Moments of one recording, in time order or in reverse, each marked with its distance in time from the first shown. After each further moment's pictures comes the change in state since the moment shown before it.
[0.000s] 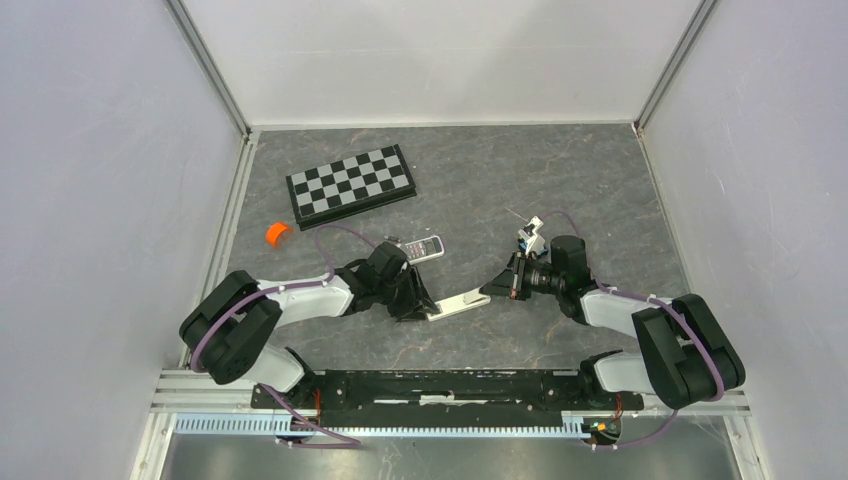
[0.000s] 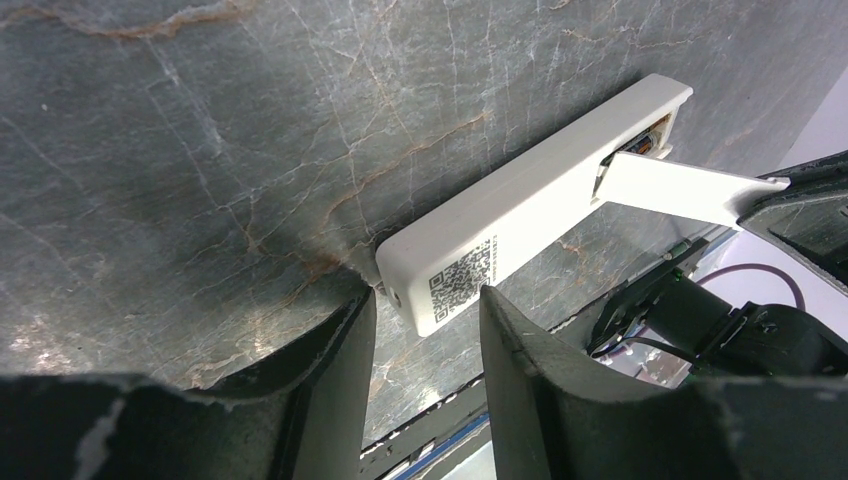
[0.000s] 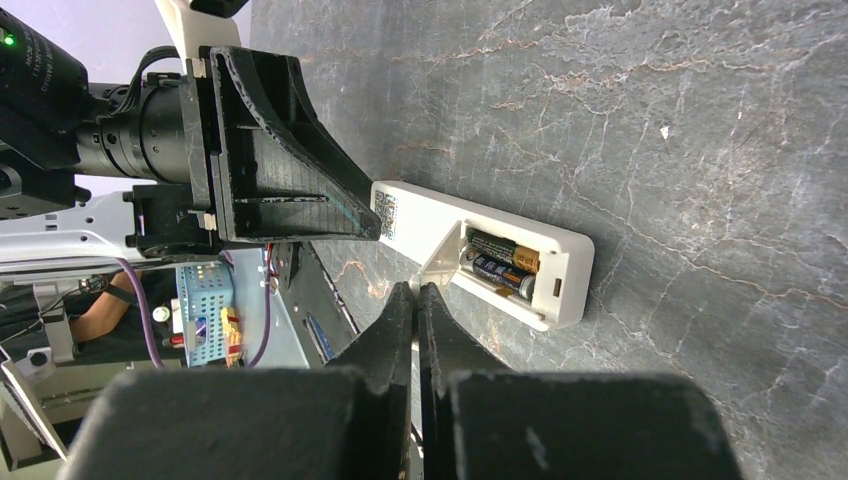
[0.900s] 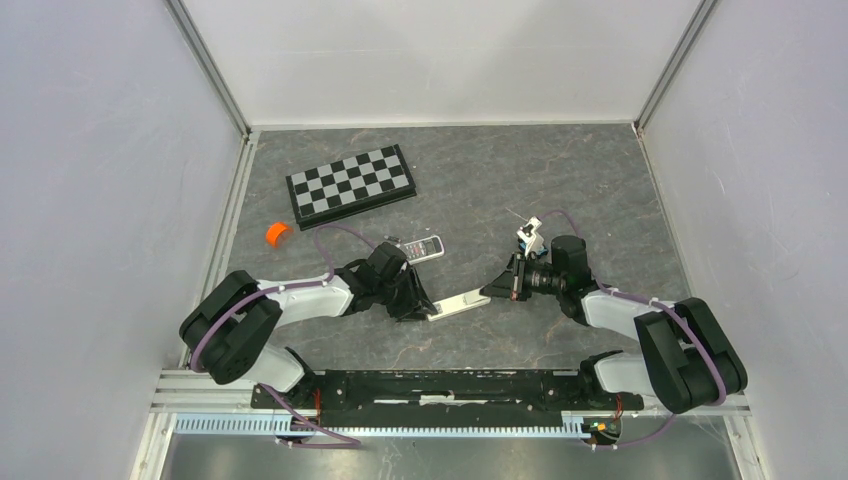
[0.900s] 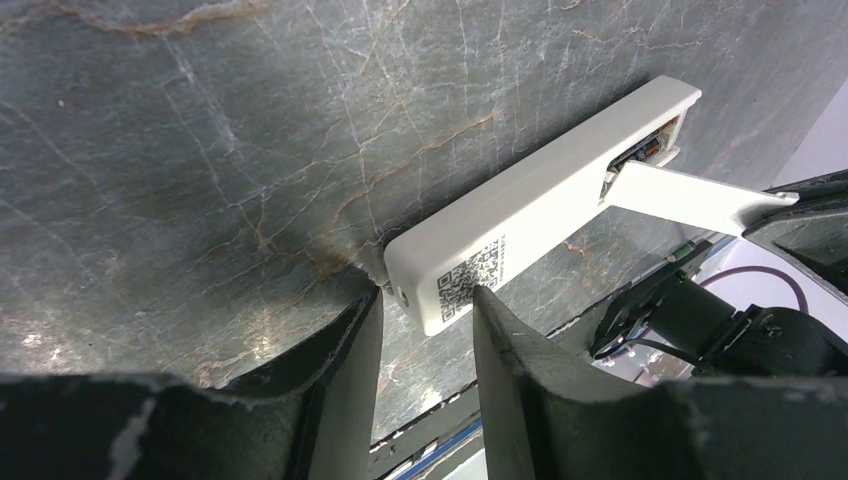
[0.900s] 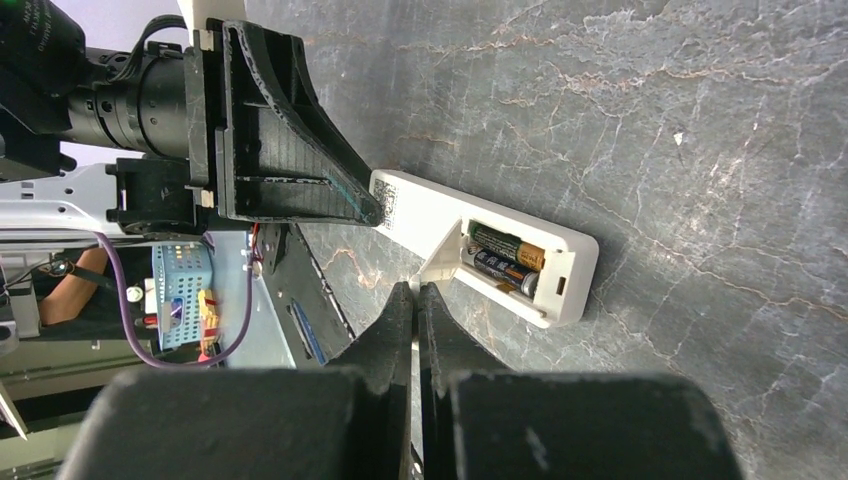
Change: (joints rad) left arm 0.002 0.000 -0.001 -0.007 -0.003 0.000; right arm 0.000 -0.021 0.000 -0.026 -0.021 -0.075
